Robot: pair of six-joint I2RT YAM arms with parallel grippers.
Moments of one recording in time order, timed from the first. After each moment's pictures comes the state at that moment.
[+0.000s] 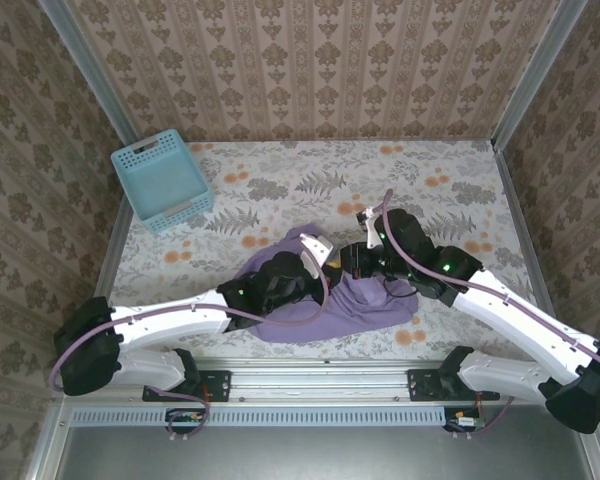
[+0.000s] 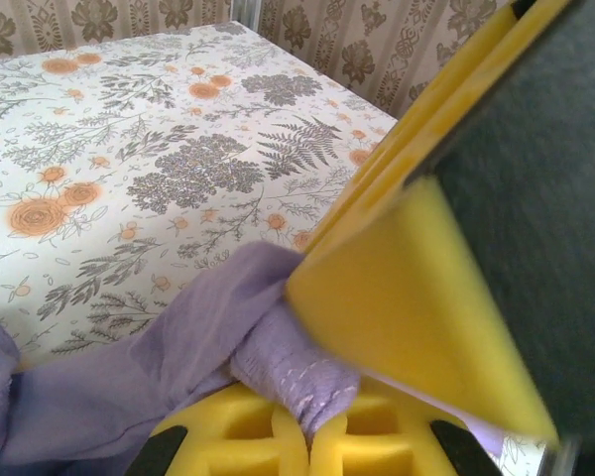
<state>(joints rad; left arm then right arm) -1.15 1.25 0.73 0.19 -0.10 -0.30 0.71 1.06 0.99 -0.62 -0.08 0.58</state>
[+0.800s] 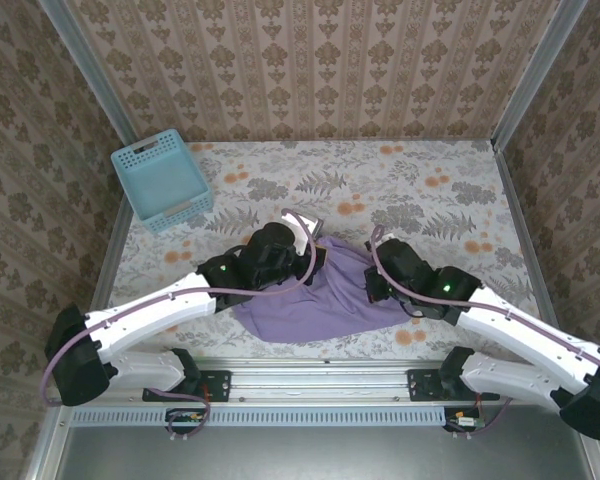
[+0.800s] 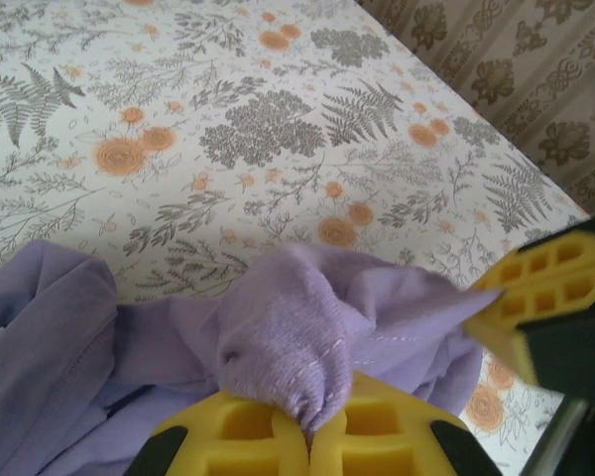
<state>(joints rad) -1.03 1.21 0.94 -0.24 -0.04 -0.38 0.79 0.96 0.84 -0.72 0.25 0.42</state>
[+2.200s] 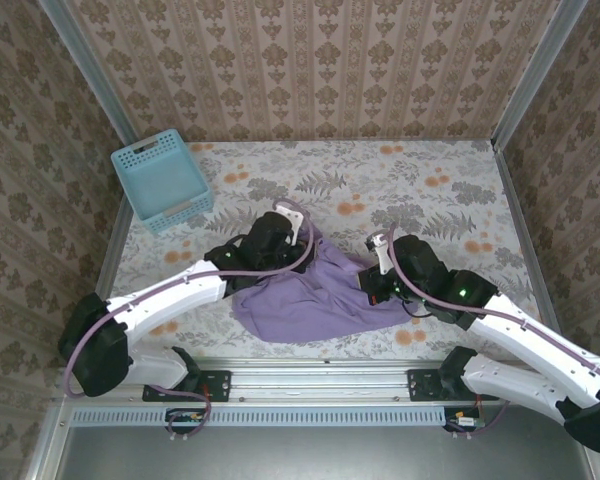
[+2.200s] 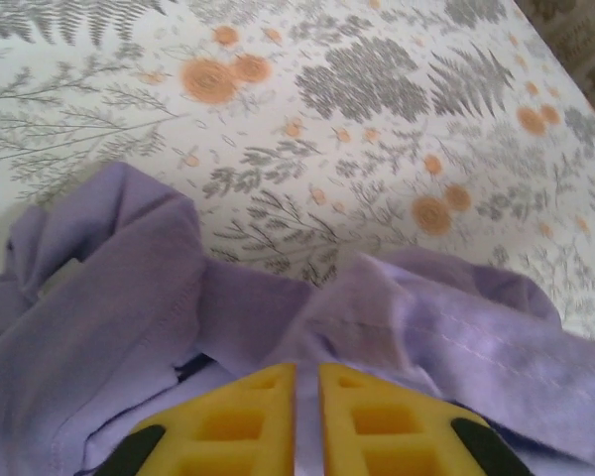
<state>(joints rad) -0.87 1.32 0.91 -0.22 0.02 -0.46 0.76 0.88 0.82 -0.65 -0.01 0.38</state>
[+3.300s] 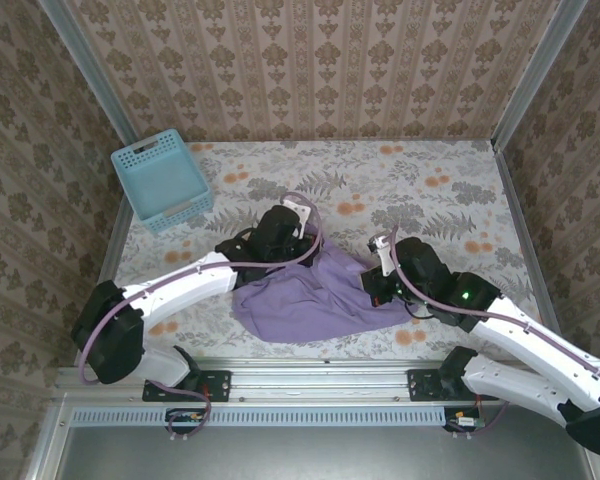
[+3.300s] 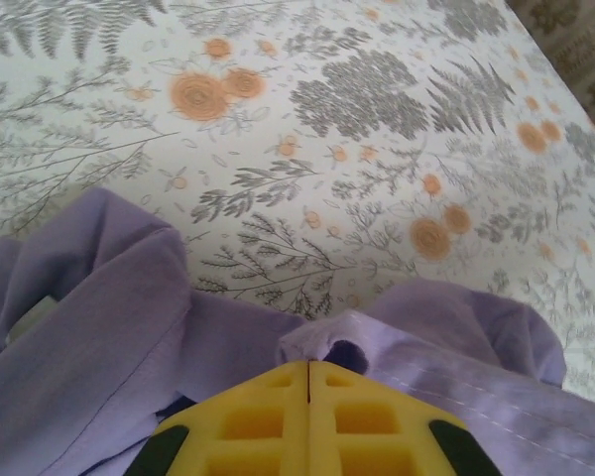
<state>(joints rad) -0.87 1.41 0.96 -0.18 0.02 -0.46 0.76 0.86 0.81 -0.67 0.02 0.36</state>
